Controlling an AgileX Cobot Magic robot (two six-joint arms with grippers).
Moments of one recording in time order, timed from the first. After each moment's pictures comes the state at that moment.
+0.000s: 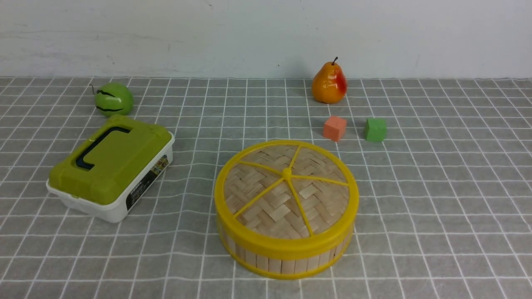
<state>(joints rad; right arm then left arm) -0.04 1.05 -1.34 0.49 1.24 -0.34 0.02 -0.01 0.03 -0.01 0.36 -0.08</state>
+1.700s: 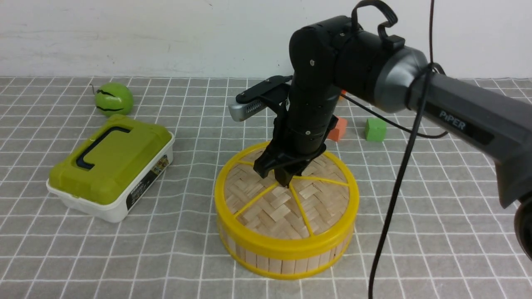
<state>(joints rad) 0.60 2.16 -2.04 0.08 1.23 -0.11 0.02 -0.01 0.03 -0.01 0.36 -0.08</state>
